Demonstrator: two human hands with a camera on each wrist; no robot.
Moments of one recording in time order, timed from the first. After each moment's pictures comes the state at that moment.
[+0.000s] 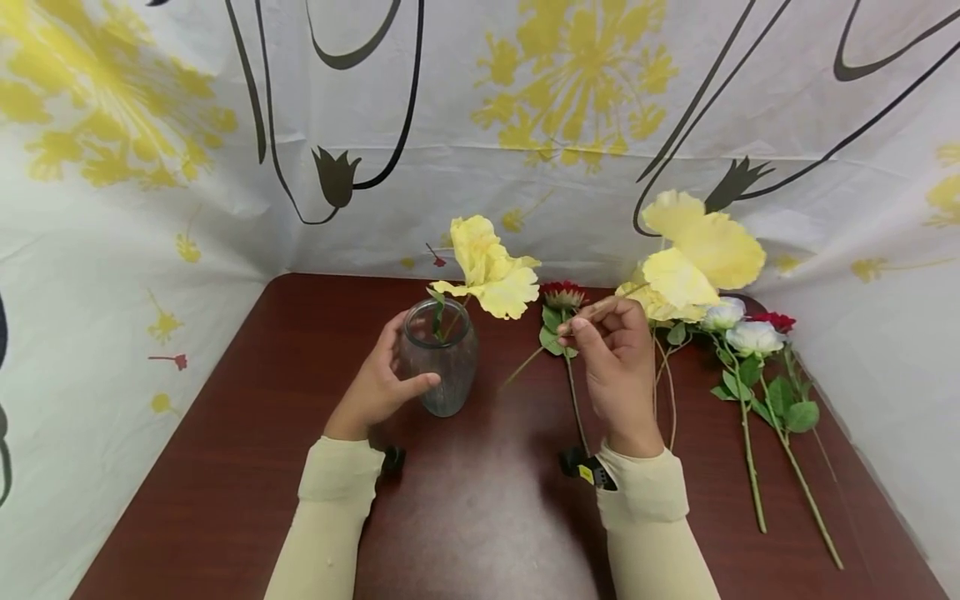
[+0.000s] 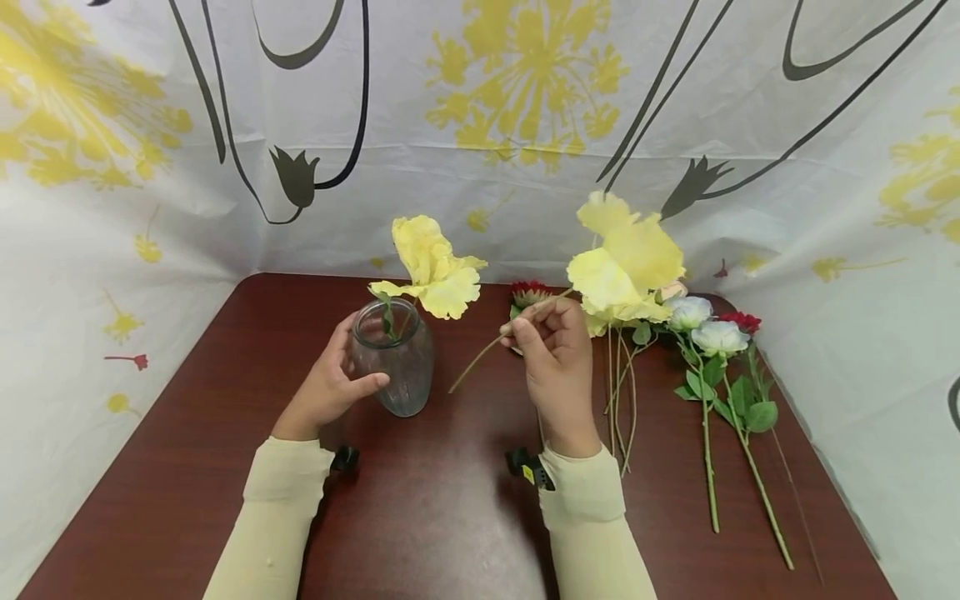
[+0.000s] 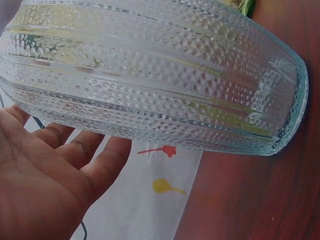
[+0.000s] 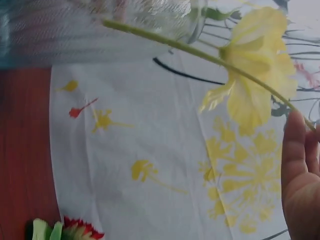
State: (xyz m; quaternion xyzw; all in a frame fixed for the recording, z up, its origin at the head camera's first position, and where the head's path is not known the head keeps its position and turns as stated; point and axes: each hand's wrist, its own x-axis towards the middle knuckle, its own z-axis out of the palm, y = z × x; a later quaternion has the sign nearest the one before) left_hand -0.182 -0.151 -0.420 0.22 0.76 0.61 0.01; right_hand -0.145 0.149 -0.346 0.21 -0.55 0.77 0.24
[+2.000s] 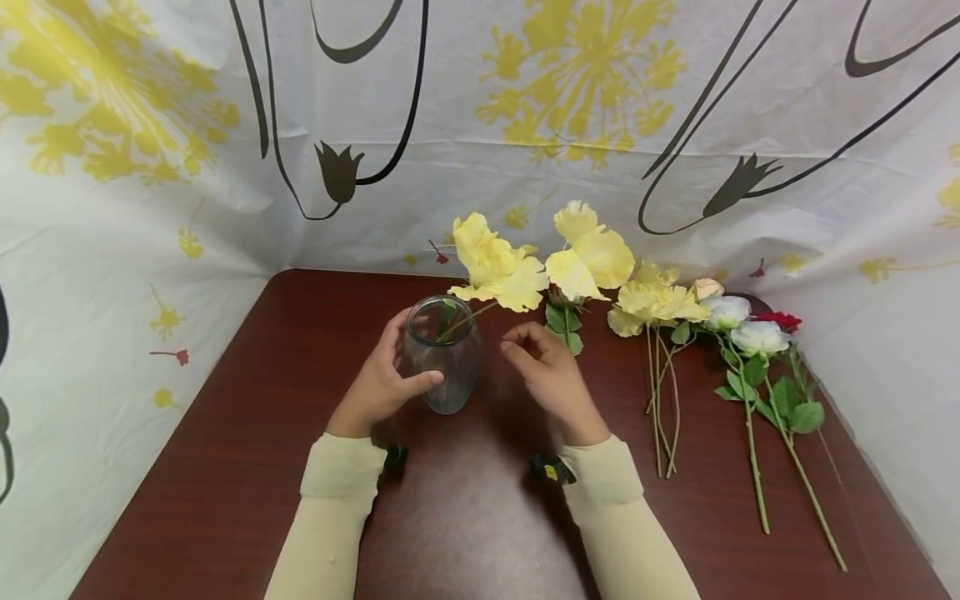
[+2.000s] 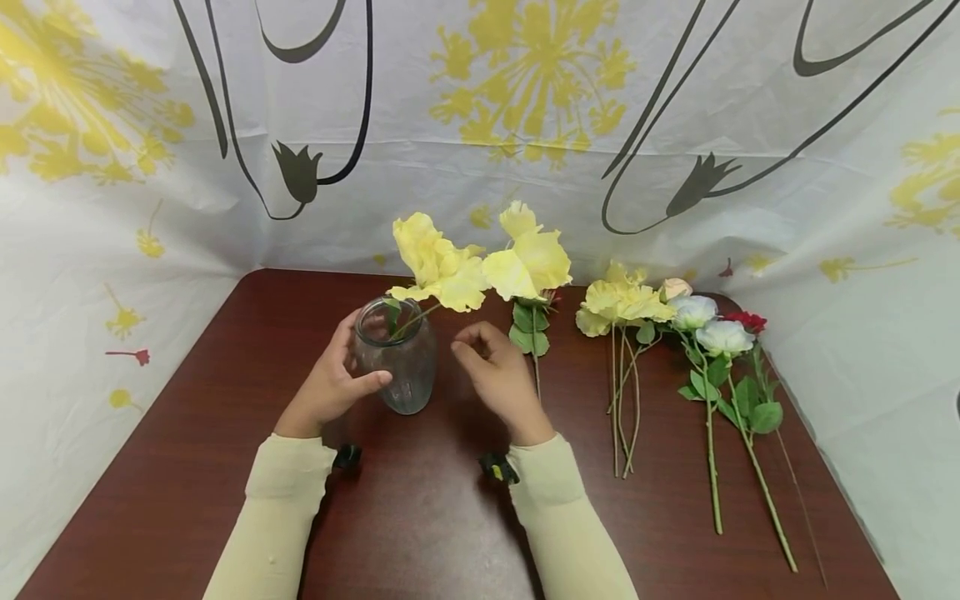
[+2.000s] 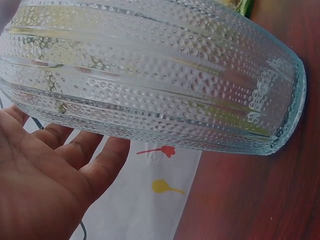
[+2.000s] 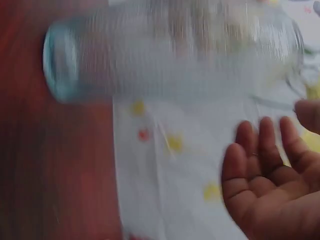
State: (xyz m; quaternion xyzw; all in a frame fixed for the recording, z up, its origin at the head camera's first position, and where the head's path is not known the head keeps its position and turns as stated) left_hand -0.182 -0.151 -0.419 0.20 0.77 0.61 0.01; right_hand -0.167 0.112 -0.380 0.11 -0.80 0.59 0.06
